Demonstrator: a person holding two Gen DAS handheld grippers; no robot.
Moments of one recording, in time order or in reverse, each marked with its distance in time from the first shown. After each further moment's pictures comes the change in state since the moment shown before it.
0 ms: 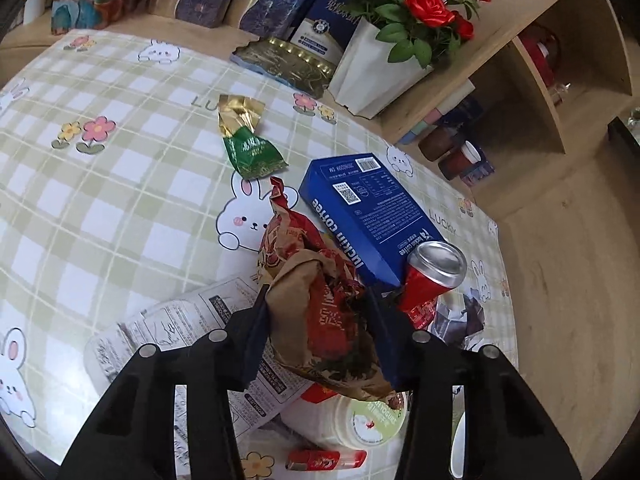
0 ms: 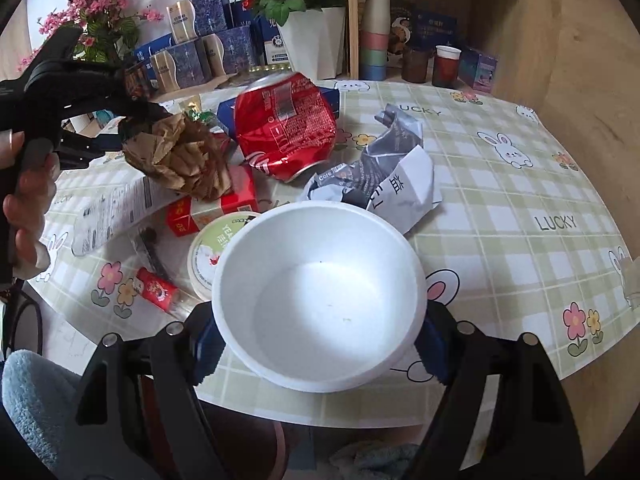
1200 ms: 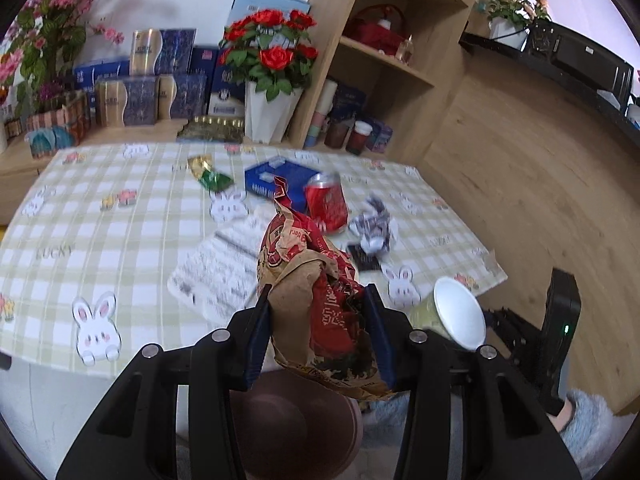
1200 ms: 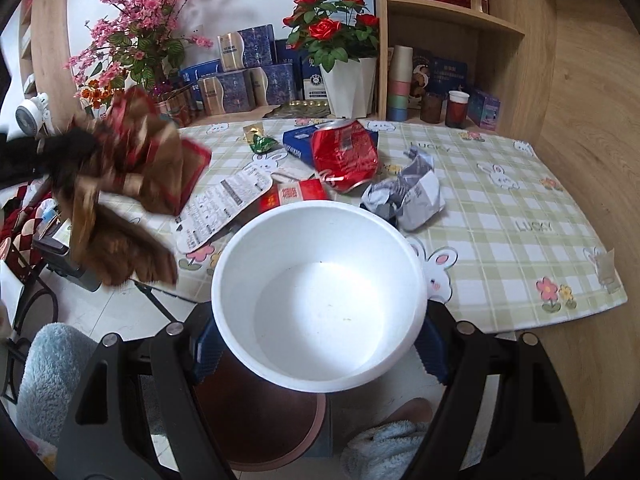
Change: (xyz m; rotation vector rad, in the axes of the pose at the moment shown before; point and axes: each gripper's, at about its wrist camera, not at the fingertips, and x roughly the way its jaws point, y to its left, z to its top) left arm -0.187 -0.016 -0.162 0.437 -0.134 -0.092; right arm -0.107 0.046 -0.058 -0.050 -0.119 0.061
